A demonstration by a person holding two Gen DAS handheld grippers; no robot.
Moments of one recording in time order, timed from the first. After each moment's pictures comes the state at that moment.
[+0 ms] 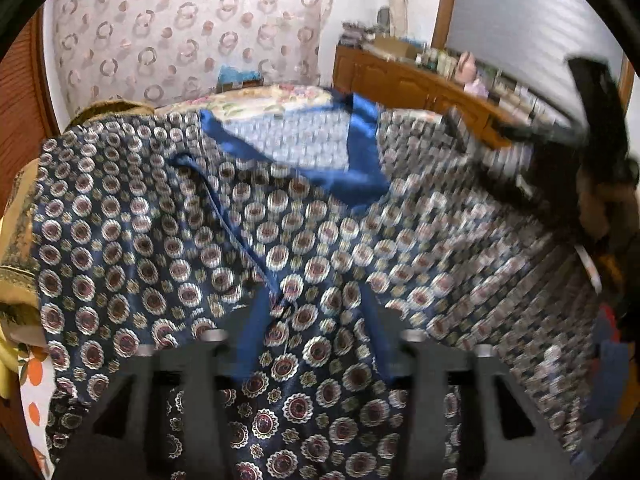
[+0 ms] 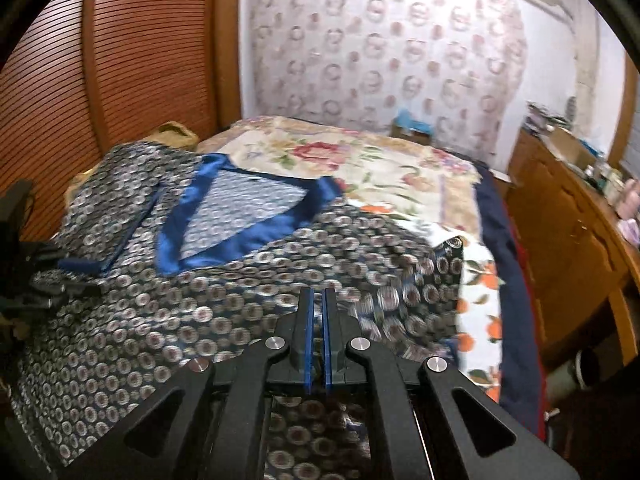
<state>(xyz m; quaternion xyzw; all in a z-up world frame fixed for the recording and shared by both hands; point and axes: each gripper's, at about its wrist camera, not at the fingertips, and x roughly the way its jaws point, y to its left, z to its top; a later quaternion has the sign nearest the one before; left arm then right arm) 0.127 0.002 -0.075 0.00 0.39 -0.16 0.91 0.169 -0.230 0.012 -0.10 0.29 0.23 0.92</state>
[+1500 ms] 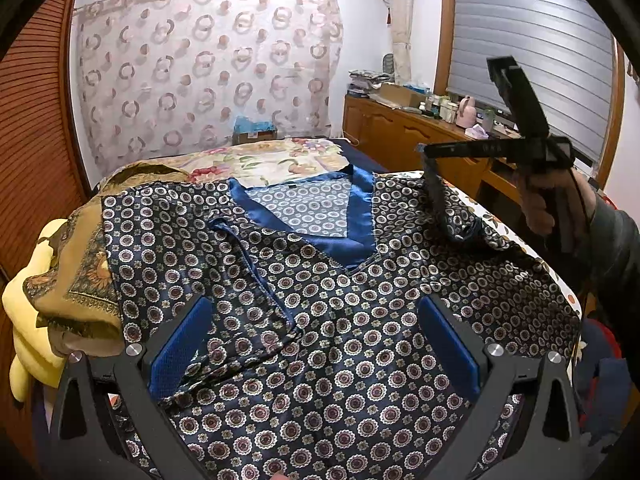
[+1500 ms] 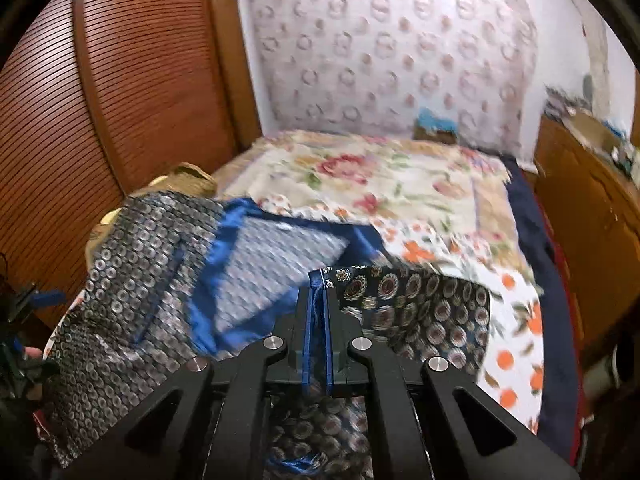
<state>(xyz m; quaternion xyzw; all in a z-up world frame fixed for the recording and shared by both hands) 0.083 0.012 -0.025 0.00 0.31 -0.13 0.94 0.231 -0.216 0.046 -0.05 0.30 0.26 0.92</state>
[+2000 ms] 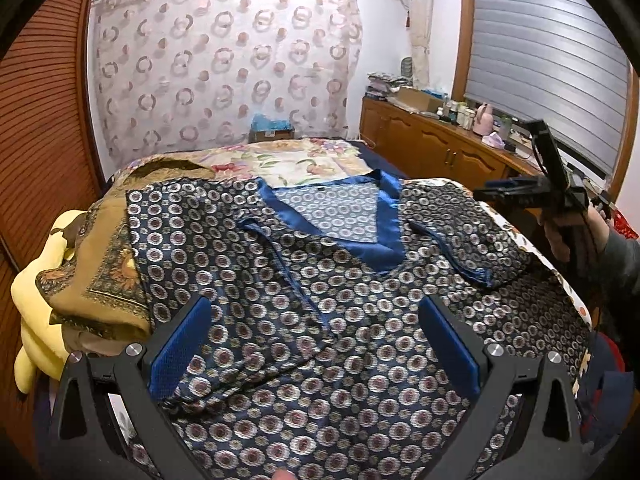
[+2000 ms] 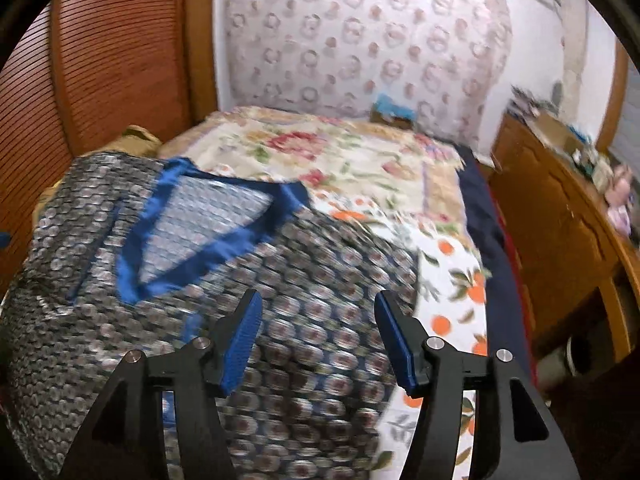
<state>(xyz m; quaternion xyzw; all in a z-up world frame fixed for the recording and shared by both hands) 0.098 0.037 -0.026 -0.01 0.32 -0.10 0.94 0.238 -0.235 0.008 -0.10 0.33 0.17 0.92</state>
